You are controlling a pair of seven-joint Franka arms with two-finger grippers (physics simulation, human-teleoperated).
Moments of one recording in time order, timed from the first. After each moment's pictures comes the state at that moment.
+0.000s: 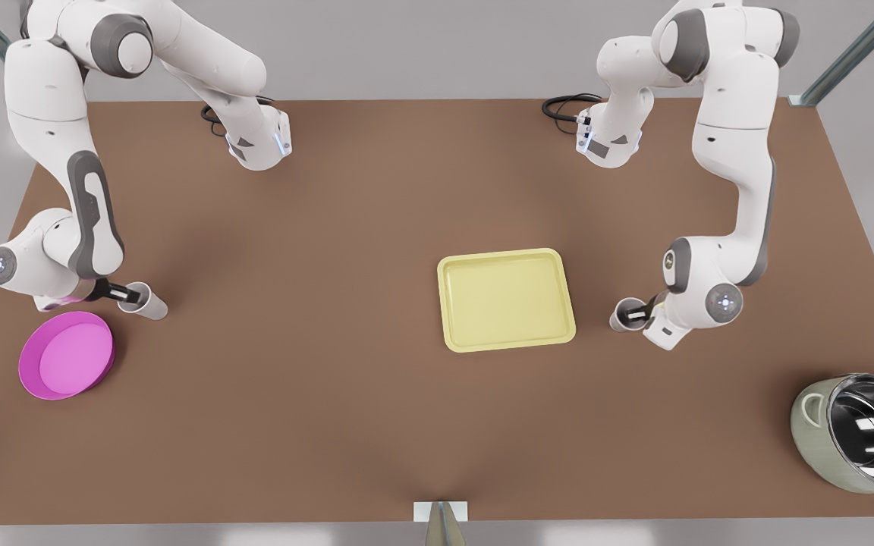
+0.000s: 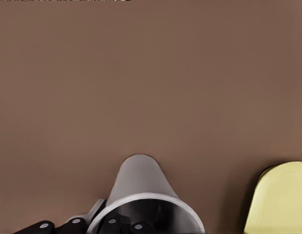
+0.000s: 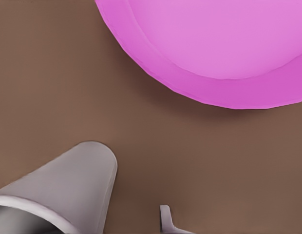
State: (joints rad) left arm -0.07 0.45 0.03 -1.97 -0.07 2.17 -0.16; right arm -0.36 0.42 -0.10 -2.04 0.06 2.25 -0.18
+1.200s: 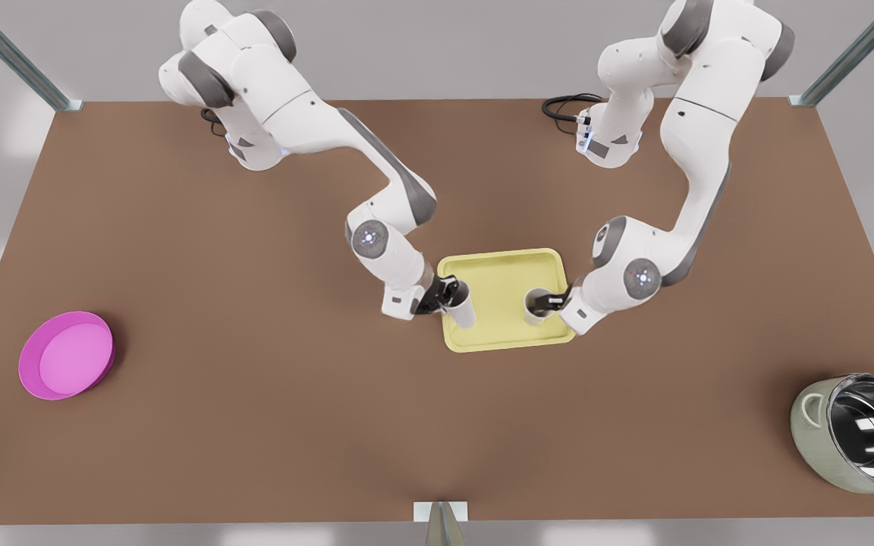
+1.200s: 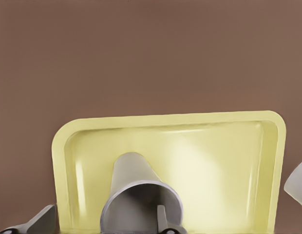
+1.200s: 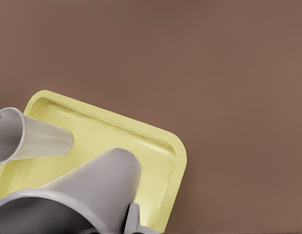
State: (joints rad) left arm 0.13 0.43 -0.50 -1.94 -0.05 2.23 -0.37; right arm 0.70 0.66 0.05 -1.54 0.38 2.49 0.06
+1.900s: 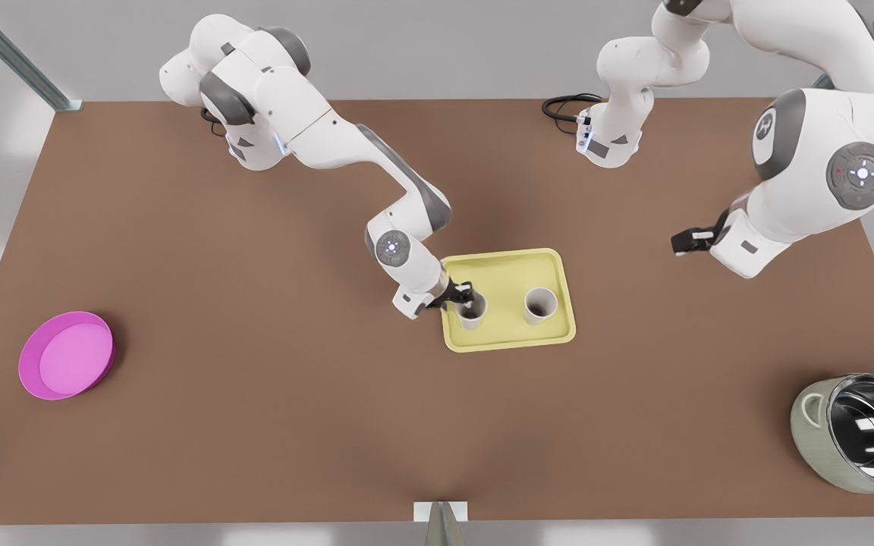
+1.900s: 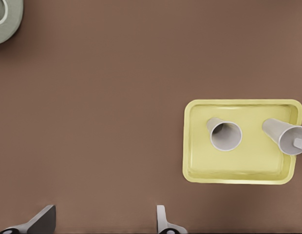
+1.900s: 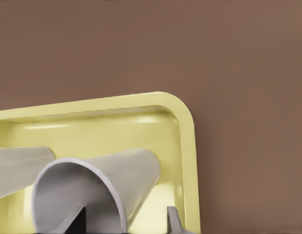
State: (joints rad) left arm 0.00 0.18 -0.13 -1.36 0.02 1.33 -0.21; right arm 0.72 0.77 0.07 -1.49 0.38 2.53 0.46
